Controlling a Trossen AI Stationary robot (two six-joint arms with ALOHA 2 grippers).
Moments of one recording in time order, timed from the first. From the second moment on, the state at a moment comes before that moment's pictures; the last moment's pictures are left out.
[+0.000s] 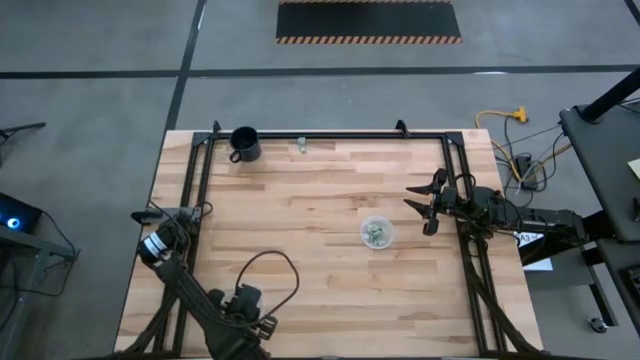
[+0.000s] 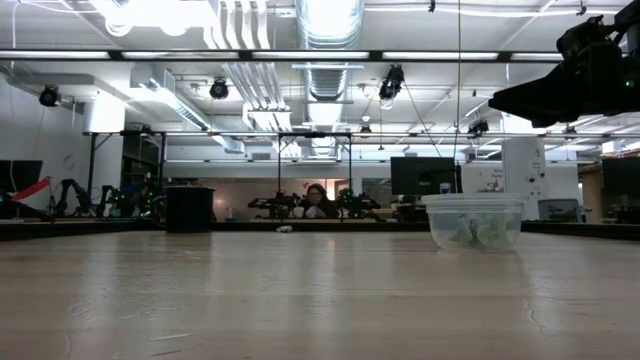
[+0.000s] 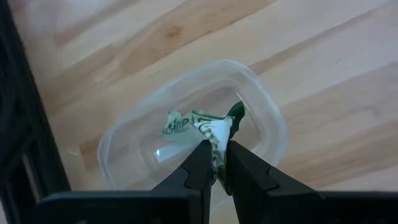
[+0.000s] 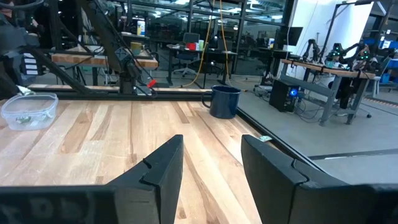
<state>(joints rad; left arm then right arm) -0.87 2.05 1.76 -1.54 -0.20 -2.05 -0.11 0.03 0.01 0.03 0.16 -0.07</state>
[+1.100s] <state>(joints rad) -0.86 2.04 1.71 -1.30 -0.22 -1.85 -0.11 0.03 0.01 0.03 0.16 -0.07</state>
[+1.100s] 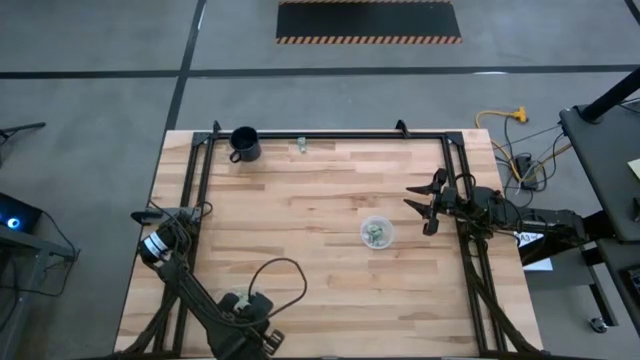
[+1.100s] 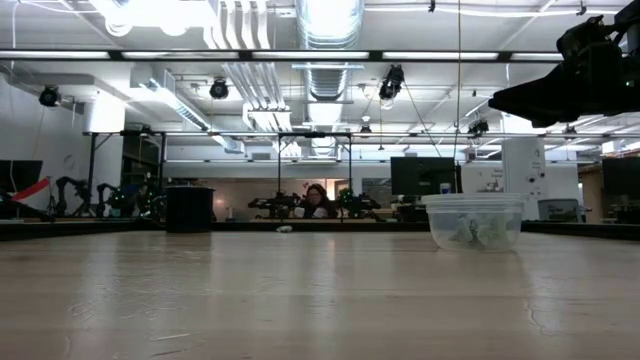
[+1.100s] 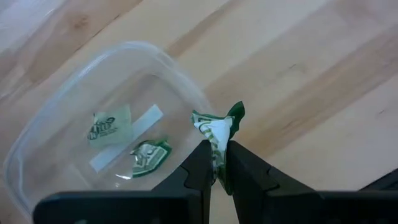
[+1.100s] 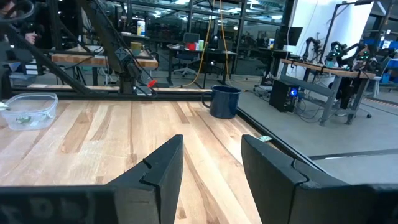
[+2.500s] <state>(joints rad) -0.84 2.04 1.68 -1.50 -0.11 -1.86 -0.11 0.03 0.01 0.03 0.16 -0.07</state>
